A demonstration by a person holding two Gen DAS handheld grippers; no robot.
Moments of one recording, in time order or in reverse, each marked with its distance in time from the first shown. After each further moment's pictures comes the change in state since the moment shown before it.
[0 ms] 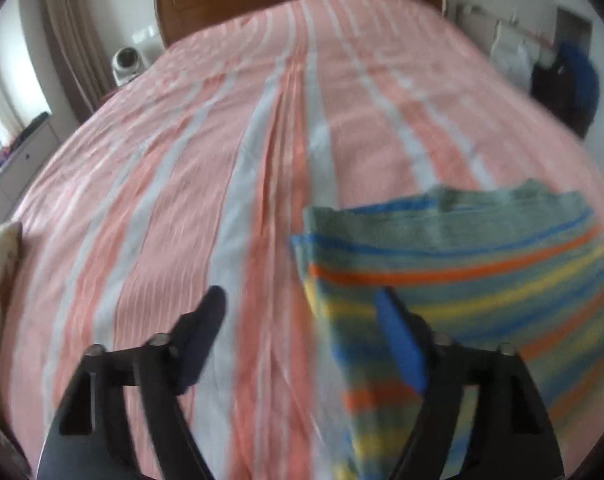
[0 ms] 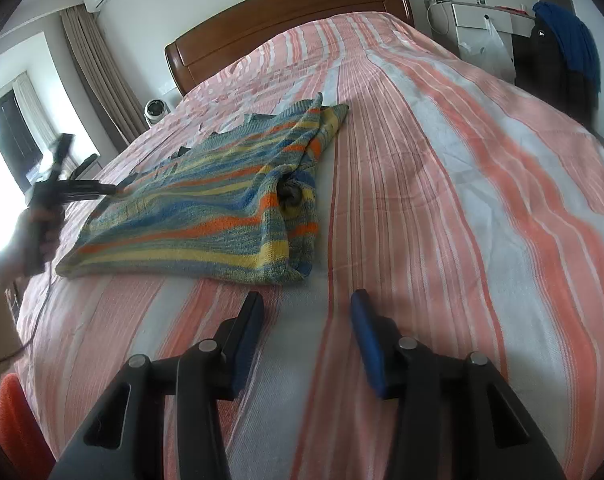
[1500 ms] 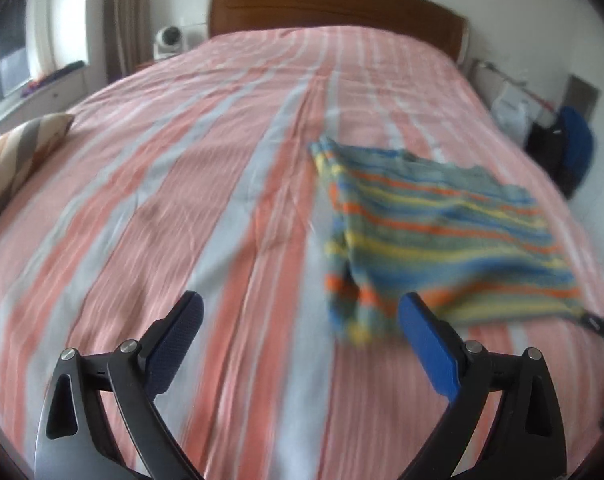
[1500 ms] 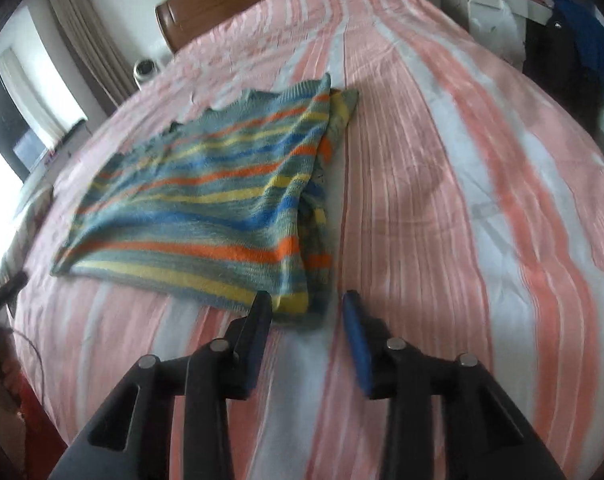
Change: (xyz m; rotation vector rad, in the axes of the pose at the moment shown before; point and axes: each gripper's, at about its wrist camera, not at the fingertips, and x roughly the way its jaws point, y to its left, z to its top) left arm -0.067 0.012 -0.113 -0.206 -0.067 -0.009; right arm 0.005 0.016 0.034 -0.012 0.166 -0.040
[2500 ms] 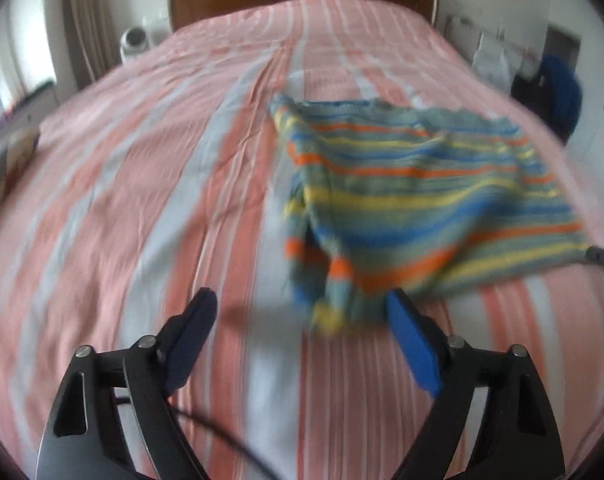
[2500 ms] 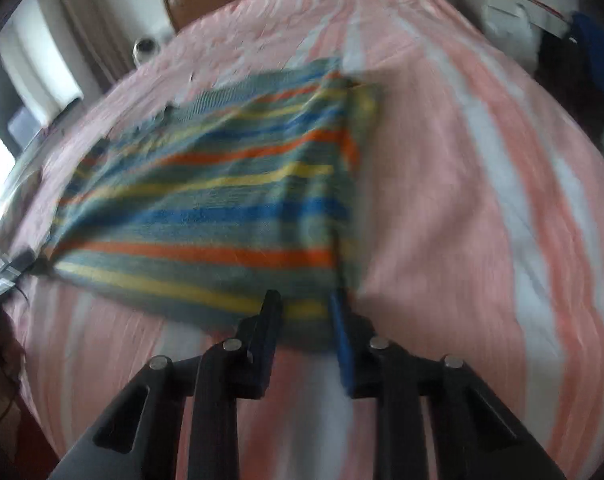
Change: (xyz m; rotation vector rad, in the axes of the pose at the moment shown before) left arm -0.004 -0.014 -0.035 0.104 0.048 -0.071; right arm 0.015 0.010 0.021 -0.044 0.050 -0.037
